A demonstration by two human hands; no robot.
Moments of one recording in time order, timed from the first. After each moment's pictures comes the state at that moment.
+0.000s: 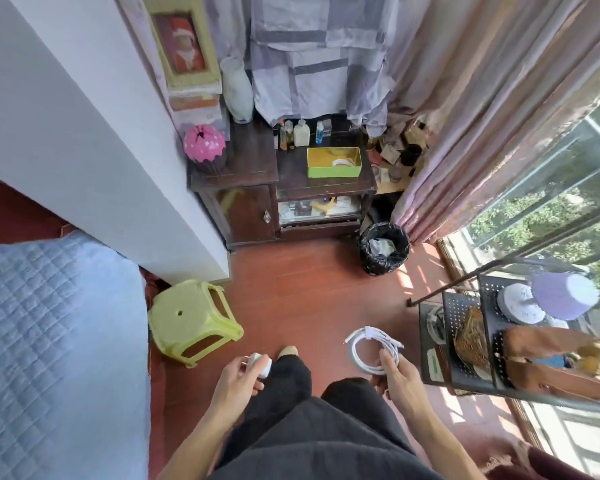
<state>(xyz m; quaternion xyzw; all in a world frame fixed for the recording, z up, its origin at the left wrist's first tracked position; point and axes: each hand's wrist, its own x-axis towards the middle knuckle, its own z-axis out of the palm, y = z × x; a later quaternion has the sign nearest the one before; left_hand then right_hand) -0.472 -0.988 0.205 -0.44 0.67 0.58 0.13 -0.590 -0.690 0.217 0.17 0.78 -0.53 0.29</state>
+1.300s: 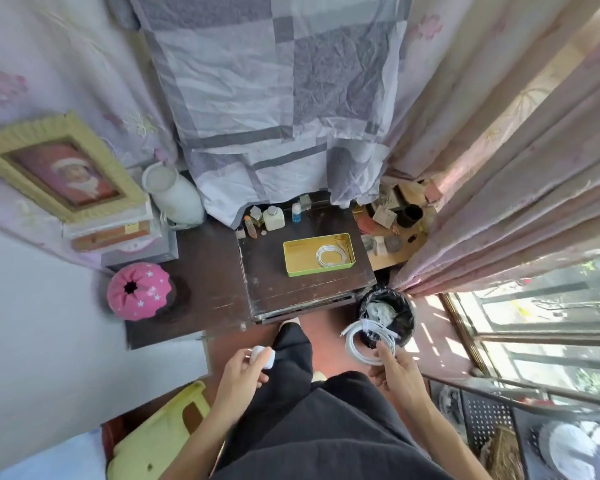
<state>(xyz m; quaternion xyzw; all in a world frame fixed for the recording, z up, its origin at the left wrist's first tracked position) -0.980 -1.153 0.185 -0.43 0.69 0.56 0.17 -1.066 -0.860 0.209 0.25 0.76 -0.53 0.28</state>
